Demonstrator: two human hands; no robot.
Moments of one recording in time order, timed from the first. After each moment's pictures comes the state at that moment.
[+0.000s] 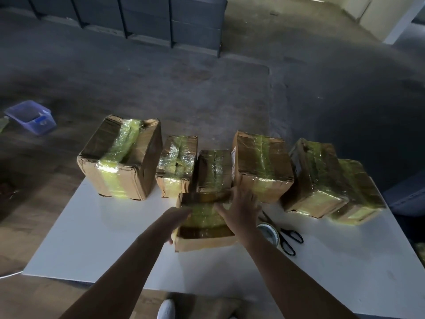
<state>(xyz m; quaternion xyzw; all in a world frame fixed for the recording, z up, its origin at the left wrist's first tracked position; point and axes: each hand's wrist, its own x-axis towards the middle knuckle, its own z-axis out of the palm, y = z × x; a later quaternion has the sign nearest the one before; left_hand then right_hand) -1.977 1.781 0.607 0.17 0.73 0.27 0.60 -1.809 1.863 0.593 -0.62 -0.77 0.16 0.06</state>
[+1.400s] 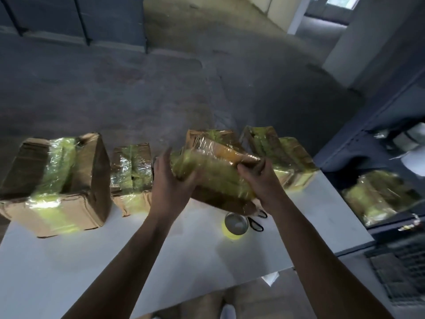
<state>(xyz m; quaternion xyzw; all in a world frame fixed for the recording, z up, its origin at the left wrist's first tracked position) -1.939 1.820 0.696 0.46 0.62 0.54 0.35 -1.727 1.885 0.695 -0.63 -0.52 0.43 0.38</state>
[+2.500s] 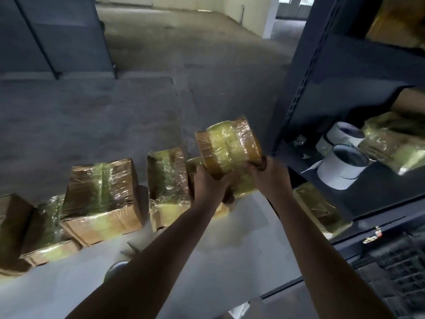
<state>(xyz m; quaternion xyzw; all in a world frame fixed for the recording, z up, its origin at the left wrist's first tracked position) -1.515 2.003 0.703 0.45 0.63 0.47 0.43 -1.364 2.018 0.724 -0.71 -0.59 0.19 0.33</state>
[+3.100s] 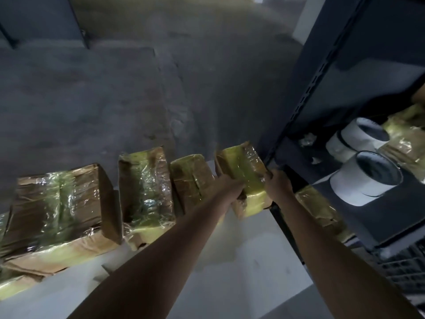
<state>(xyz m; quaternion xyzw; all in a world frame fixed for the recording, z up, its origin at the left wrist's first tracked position) -1.455 2.105 0.655 0.42 0.64 0.24 0.59 -1.296 2.120 0.623 -0.80 -0.51 0.25 0.21</state>
